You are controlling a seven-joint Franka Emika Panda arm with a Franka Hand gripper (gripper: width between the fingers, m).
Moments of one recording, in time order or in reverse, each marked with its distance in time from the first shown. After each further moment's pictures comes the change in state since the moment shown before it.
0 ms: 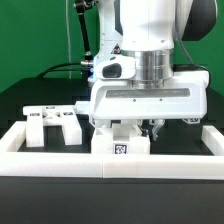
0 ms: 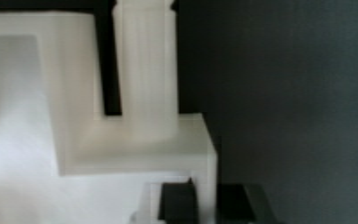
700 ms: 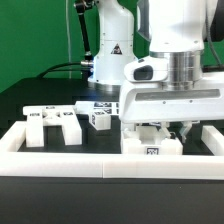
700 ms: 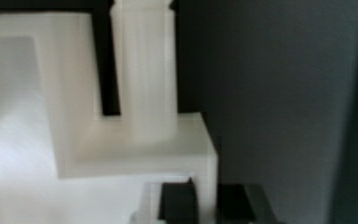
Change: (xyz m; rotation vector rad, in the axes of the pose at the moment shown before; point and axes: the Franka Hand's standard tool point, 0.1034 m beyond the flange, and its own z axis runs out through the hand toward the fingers) arm 0.006 -0.052 0.003 0.013 0.013 -0.064
